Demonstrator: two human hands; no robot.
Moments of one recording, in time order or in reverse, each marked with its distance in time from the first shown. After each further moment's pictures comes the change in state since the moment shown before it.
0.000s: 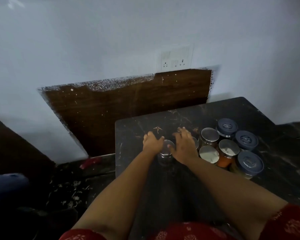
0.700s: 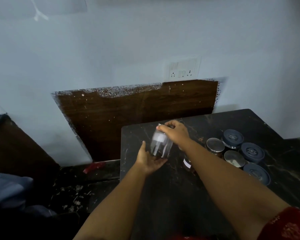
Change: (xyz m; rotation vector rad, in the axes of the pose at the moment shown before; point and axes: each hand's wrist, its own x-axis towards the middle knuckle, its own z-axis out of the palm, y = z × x) left_hand -0.014 -0.042 -0.021 -1.407 -0.326 -0.449; right_hand 0.054 -0.066 -0.060 0.787 -0.091 0.274
